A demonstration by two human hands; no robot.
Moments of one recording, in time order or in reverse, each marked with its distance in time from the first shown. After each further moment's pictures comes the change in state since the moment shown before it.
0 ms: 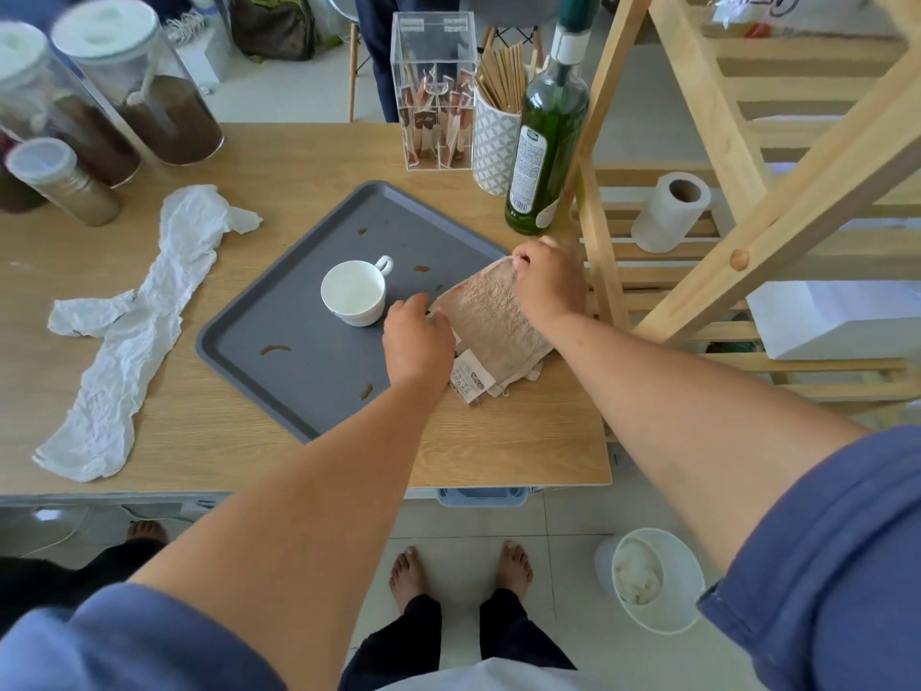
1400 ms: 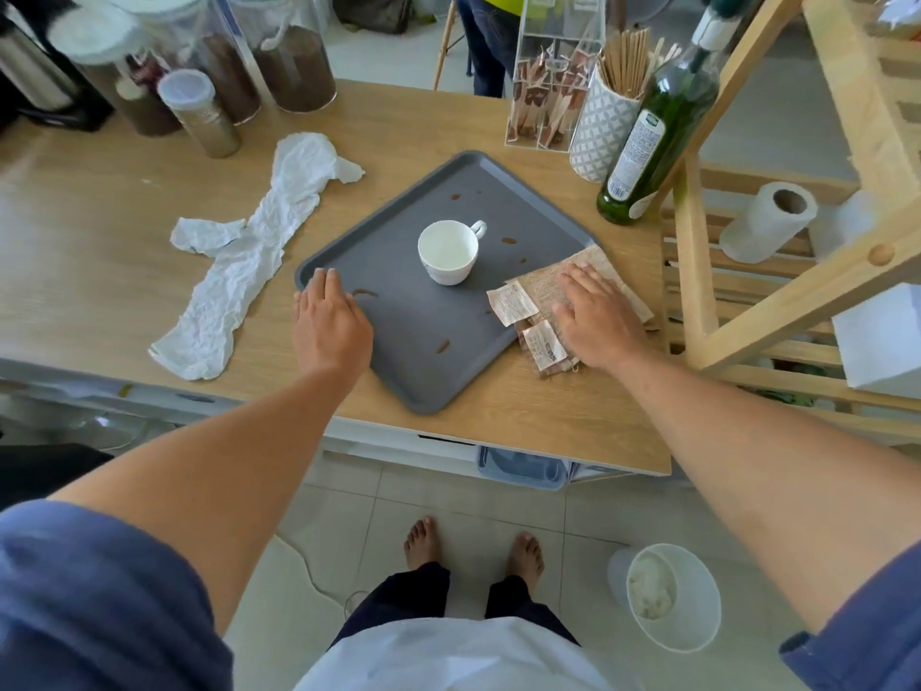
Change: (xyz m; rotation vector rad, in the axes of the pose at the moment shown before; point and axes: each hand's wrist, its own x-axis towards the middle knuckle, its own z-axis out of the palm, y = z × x) left_hand 0.006 -0.133 -0.134 0.415 0.214 0.041; right_hand -0.063 -0.010 0.013 -0.243 -0.427 -0.276
